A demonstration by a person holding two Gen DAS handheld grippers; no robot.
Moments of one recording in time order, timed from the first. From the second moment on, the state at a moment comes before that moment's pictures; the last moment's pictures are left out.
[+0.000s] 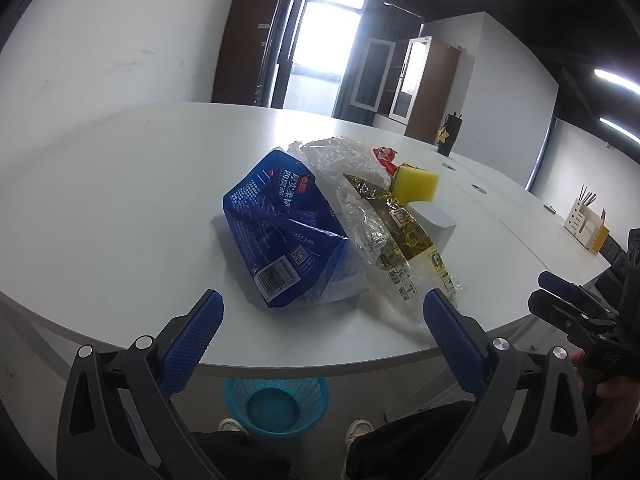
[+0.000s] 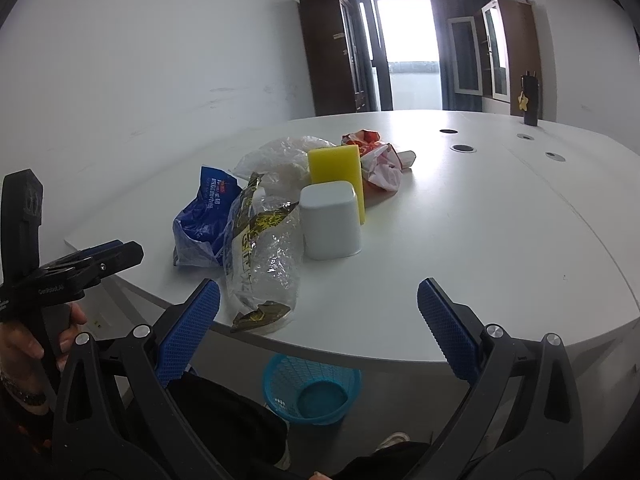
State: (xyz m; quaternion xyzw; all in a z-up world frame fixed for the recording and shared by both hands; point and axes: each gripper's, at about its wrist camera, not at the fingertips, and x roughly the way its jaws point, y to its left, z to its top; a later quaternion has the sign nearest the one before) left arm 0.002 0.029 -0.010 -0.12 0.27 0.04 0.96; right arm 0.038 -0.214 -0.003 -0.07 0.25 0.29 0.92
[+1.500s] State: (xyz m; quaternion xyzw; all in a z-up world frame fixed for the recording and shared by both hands) left arm 0.078 0.077 -0.026 -0.15 0.31 0.10 0.94; right arm 0.169 -0.135 -0.013 -0.10 0.34 0.28 0.89
